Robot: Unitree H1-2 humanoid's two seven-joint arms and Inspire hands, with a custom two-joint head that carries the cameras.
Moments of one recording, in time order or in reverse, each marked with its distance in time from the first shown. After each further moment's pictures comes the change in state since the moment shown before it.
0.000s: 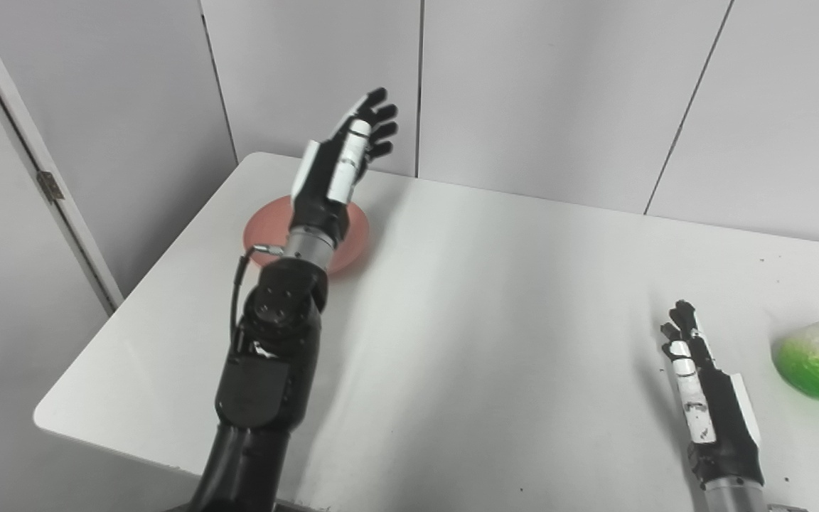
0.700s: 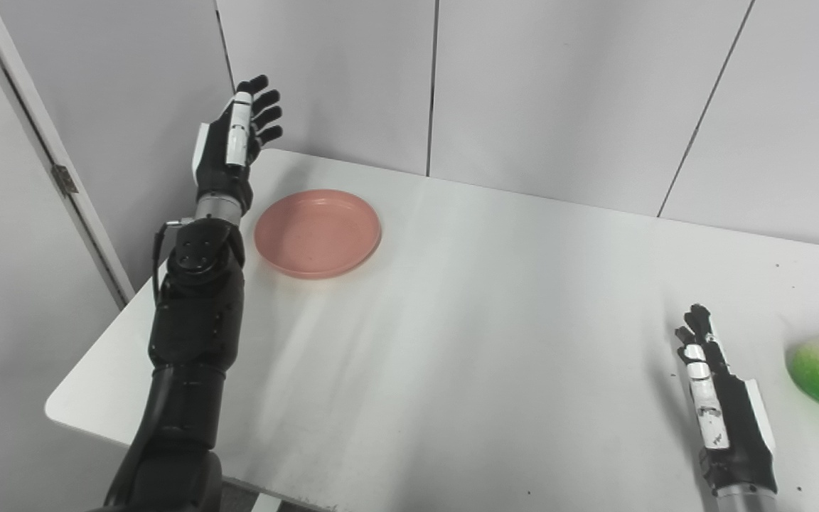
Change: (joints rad) left arm -0.057 0.191 0.150 0.268 -0.096 -0.043 0.051; right arm 0.001 -0.003 -0.004 -0.004 0.009 0.000 0.002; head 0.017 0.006
